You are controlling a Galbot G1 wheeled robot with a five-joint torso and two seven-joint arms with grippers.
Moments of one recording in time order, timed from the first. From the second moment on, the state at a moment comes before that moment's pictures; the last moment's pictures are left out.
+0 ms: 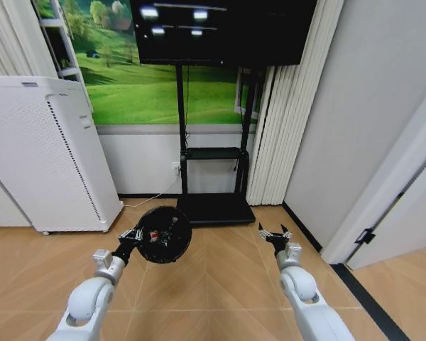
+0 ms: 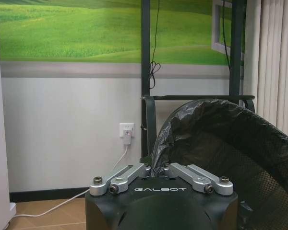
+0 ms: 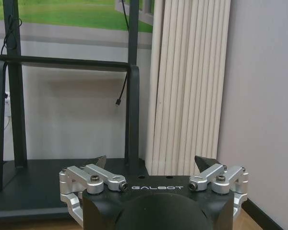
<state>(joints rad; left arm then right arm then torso) 1.28 -1.21 -0.65 -1.99 -0.38 0.23 0.13 -1.16 1.23 0.49 1.79 0.30 -0.20 0.22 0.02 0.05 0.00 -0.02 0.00</state>
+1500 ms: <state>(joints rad) 1.32 -1.20 -0.71 -2.03 -0.42 0.23 0.13 -1.25 1.25 0.52 1.87 0.20 -0.23 0.20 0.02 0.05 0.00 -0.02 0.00</state>
